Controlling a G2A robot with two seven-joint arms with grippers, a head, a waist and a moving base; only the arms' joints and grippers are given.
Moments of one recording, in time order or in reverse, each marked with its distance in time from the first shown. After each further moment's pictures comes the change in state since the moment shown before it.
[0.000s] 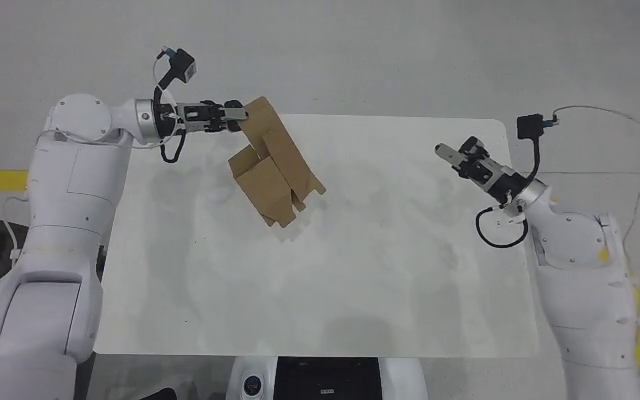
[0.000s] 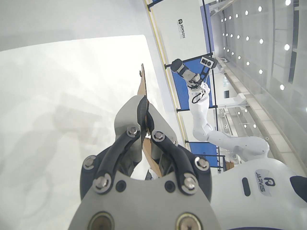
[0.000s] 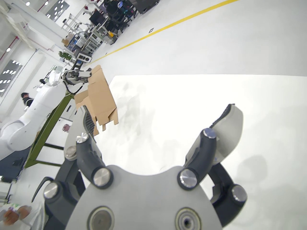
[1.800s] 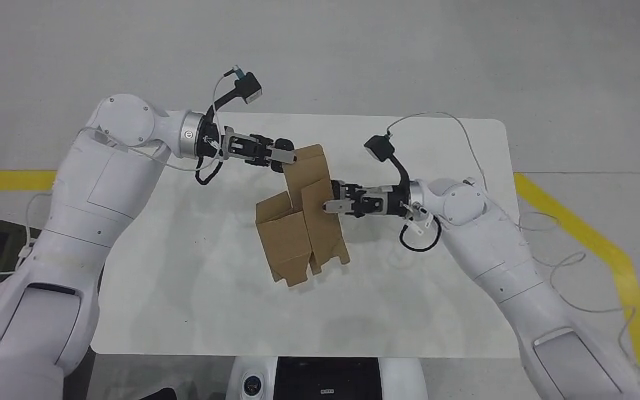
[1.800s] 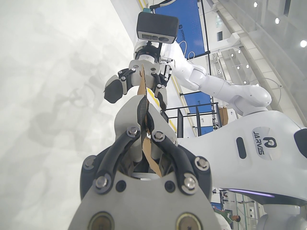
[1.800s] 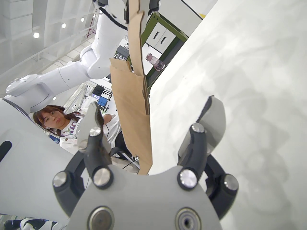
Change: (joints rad) left arm 0.013 0.061 0.271 -0.314 -0.224 0.038 -0.055; right arm 0.416 -0.121 -0.668 0.473 0.548 -0.350 0.331
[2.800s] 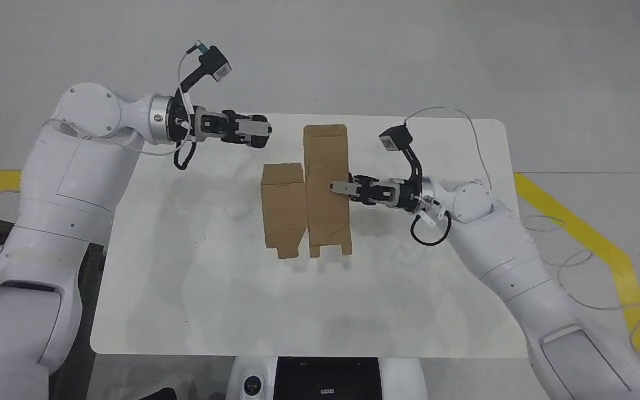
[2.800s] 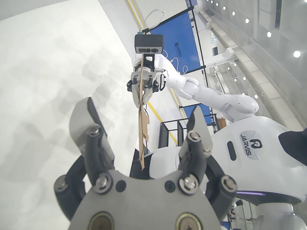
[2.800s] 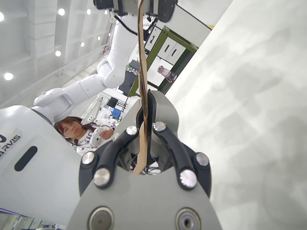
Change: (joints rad) left arm -0.034 0.057 -0.028 0.051 -0.048 -0.048 0.048; right arm 0.024 0.036 -0.023 0.041 0.219 0.023 -0.025
